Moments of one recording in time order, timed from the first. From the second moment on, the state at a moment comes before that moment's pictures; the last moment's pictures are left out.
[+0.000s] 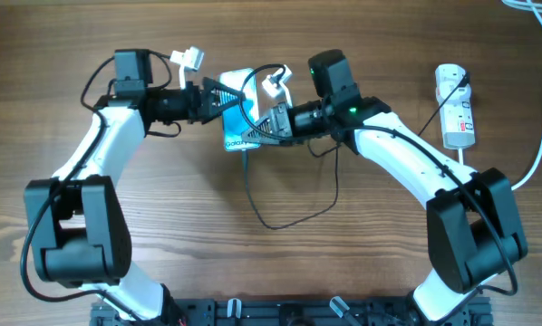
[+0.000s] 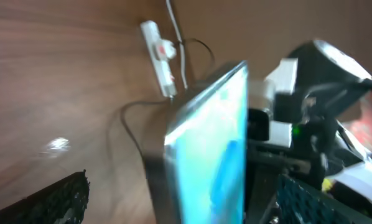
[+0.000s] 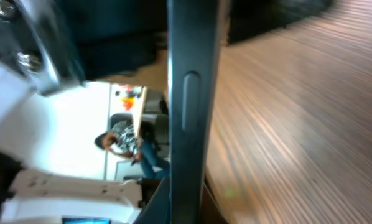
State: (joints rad) left arm 0.03 1.81 1.19 -0.36 1.30 -0.24; right arm 0.46 1.83 1.24 -0.21 -1.13 0.58
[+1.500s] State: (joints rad) left arm 0.06 1.81 1.19 -0.42 0.68 -0.24; right arm 0.46 2.06 1.24 -0.36 -0.71 0.47
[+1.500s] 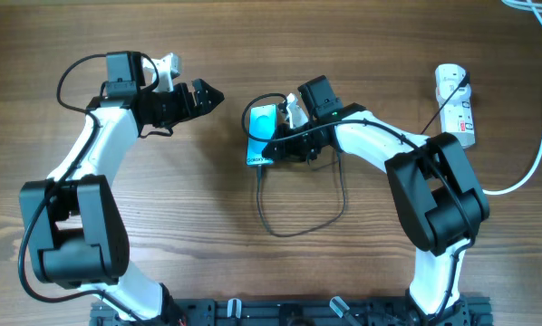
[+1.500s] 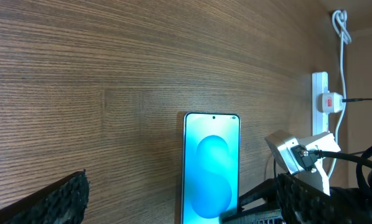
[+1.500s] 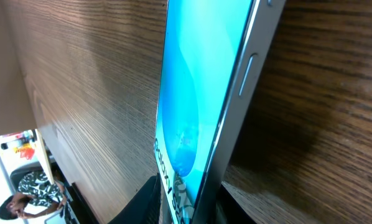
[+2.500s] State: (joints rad) left arm 0.06 1.81 1.19 -0.42 0.68 -0.24; right arm 0.46 2.06 1.25 -0.41 -0.62 0.46
